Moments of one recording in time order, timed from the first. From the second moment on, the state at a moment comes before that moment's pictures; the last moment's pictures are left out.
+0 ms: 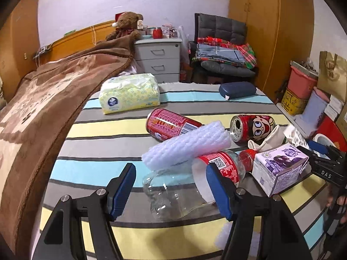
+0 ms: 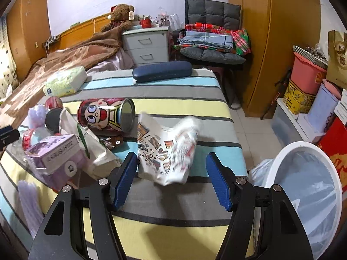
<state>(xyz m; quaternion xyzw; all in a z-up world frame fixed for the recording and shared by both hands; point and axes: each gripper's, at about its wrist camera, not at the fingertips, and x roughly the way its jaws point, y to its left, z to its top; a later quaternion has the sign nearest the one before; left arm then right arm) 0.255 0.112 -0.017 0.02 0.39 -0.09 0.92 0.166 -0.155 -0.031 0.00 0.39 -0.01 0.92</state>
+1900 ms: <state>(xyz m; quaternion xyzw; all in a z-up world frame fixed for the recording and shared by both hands) 0.284 0.061 -0.064 0.01 0.48 -0.17 0.86 0.182 -0.186 -0.044 0.07 0.41 0.02 0.91</state>
